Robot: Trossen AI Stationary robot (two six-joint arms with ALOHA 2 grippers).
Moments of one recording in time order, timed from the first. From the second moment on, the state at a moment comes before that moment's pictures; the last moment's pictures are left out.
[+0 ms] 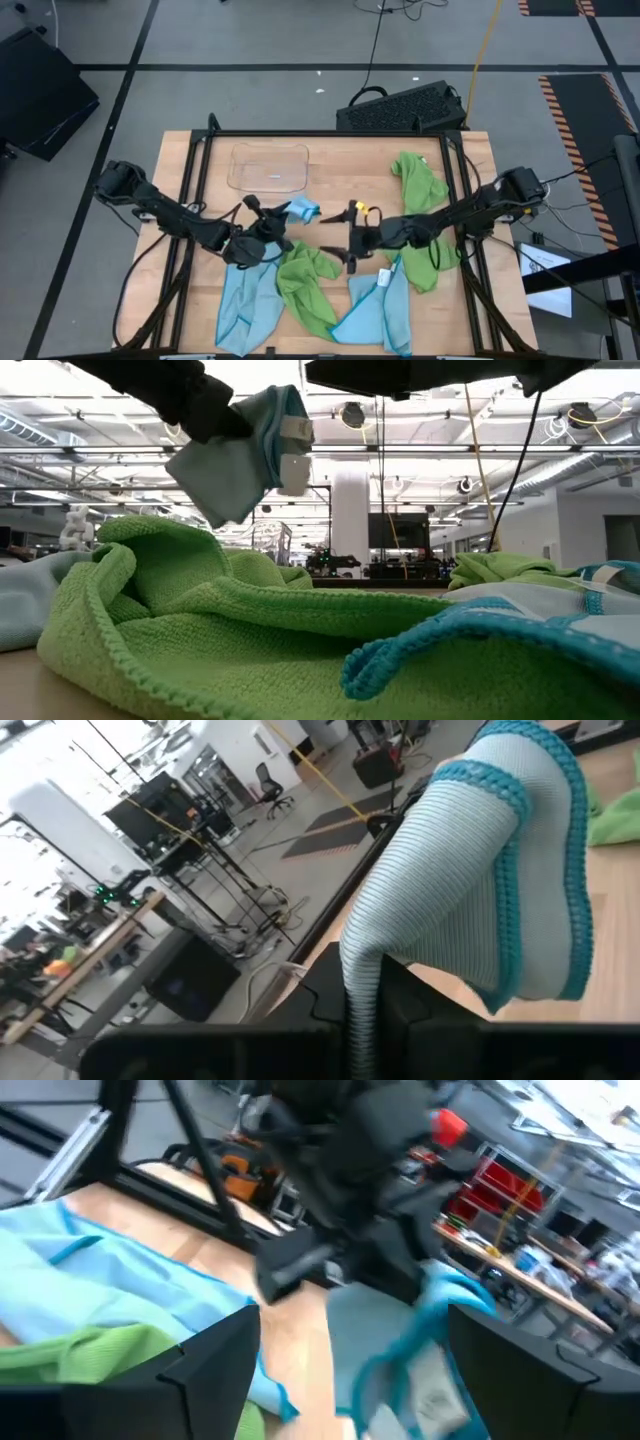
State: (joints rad) left arm -0.43 1.44 0.73 0.26 -1.21 0.15; right arm 0.29 1.61 0.79 0.72 0.34 -0.46
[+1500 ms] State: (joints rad) left arm -0.42 1.40 0.73 0.13 -0.91 0.04; right arm 0.26 1.86 0.95 0.68 0.75 -0.47
